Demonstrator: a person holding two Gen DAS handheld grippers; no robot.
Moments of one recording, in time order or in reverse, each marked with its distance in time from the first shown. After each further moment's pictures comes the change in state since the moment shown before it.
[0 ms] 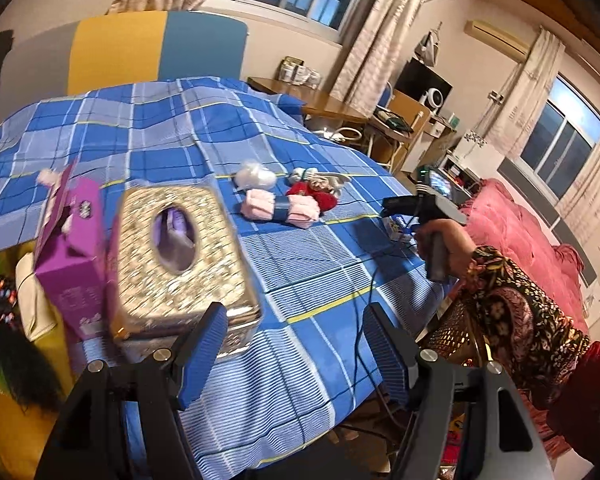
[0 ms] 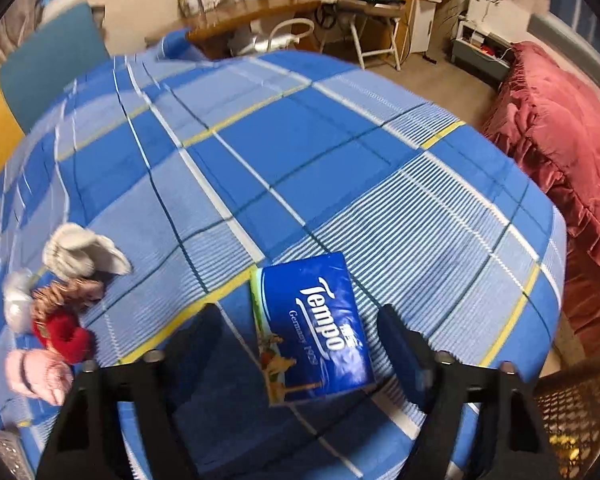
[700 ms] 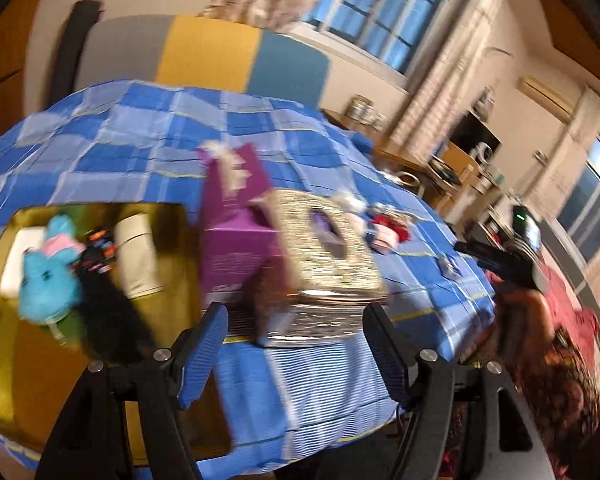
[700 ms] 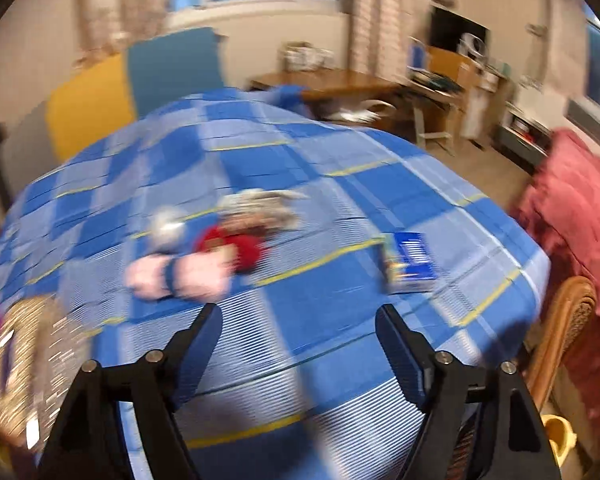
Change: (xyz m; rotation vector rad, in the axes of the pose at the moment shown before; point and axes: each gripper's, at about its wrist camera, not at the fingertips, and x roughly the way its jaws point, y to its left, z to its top) left arm -0.063 0.098 -0.042 -0.174 -0.123 0.115; right arm -0.141 0.070 -0.108 -0.183 -0.269 0.101
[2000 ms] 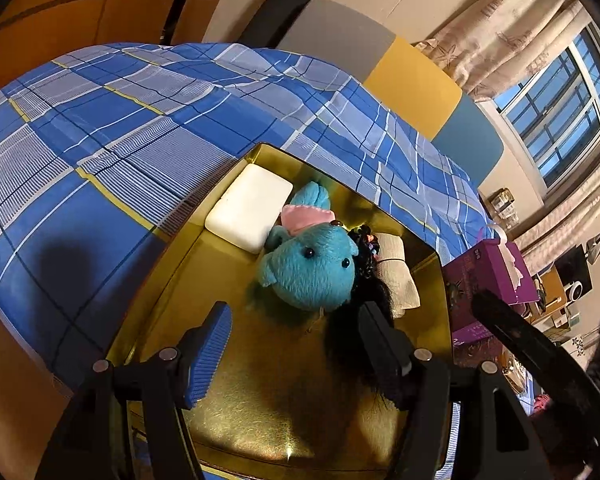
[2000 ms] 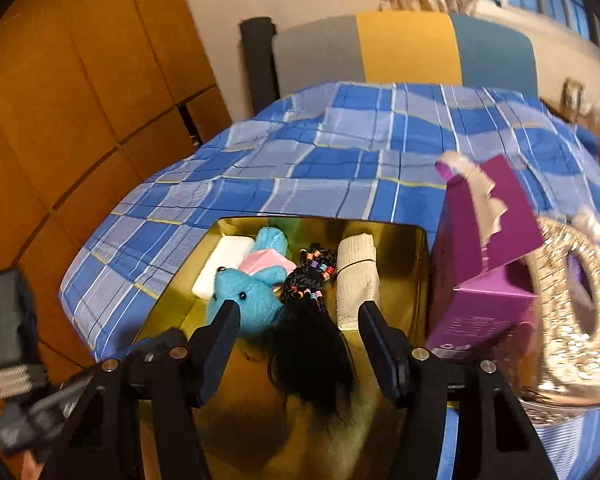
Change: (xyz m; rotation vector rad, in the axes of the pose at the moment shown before) left arm -0.055 0.216 -0.044 -0.536 -0.081 0.330; right arm -0.140 0.401 -0.174 -0.523 0.051 0.732
